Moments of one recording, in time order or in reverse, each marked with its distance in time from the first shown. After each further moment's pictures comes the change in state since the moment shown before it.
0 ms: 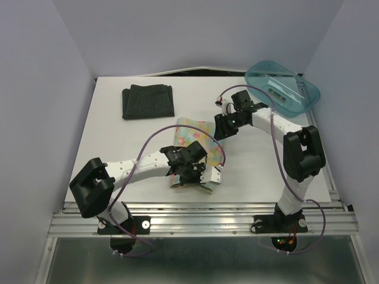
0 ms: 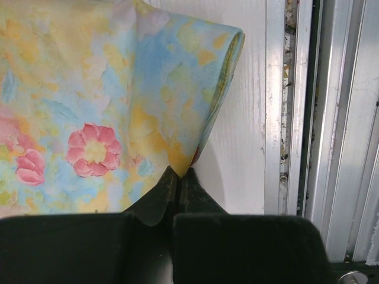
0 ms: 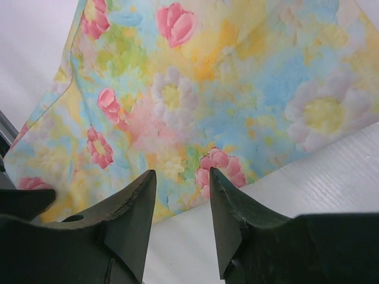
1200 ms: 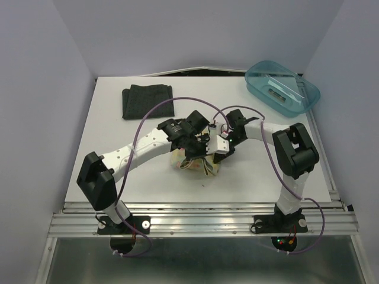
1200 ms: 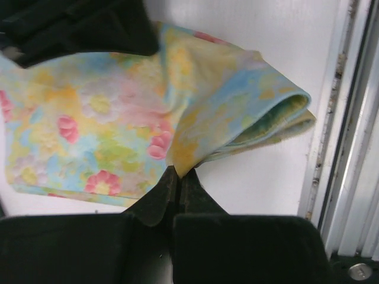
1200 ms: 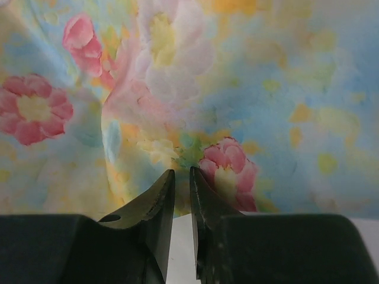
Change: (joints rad) left arm 0.106 0.077 0.359 -0.189 0.002 -0.006; right arm 0.037 0.071 -0.178 0.023 -0.087 -0.123
